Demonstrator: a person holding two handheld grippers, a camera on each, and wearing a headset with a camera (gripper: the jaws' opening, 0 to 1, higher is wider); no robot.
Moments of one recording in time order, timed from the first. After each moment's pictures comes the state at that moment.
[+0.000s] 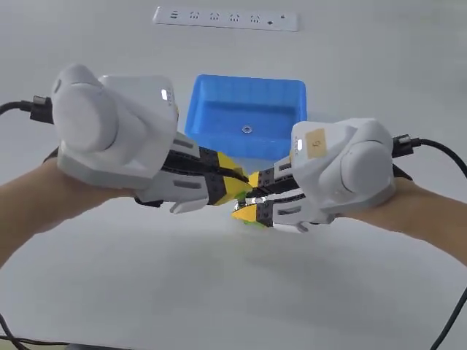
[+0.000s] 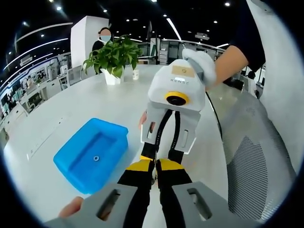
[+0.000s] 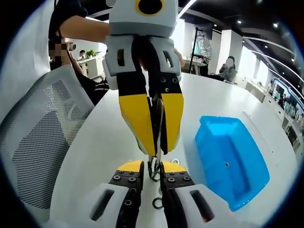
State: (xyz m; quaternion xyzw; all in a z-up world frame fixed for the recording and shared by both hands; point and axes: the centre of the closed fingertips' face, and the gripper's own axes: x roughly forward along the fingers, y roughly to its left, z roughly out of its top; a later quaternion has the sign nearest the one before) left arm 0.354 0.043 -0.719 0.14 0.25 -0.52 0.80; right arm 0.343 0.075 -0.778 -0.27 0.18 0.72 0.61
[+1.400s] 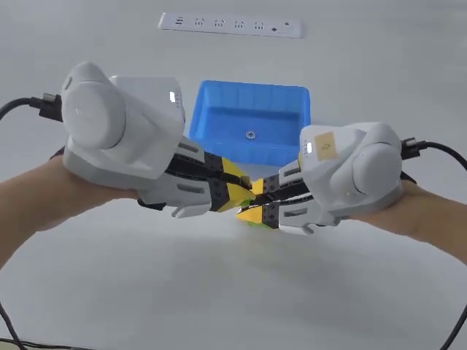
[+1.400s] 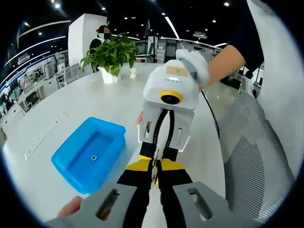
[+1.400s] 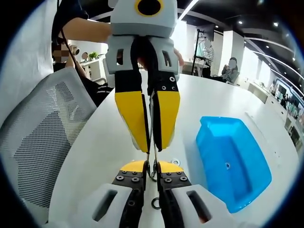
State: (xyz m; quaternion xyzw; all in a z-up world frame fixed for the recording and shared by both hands) left arm 0.350 0.044 -0.720 0.14 0.26 -0.53 0.80; right arm 0.342 0.075 -0.778 -0.26 0.18 0.73 0.60
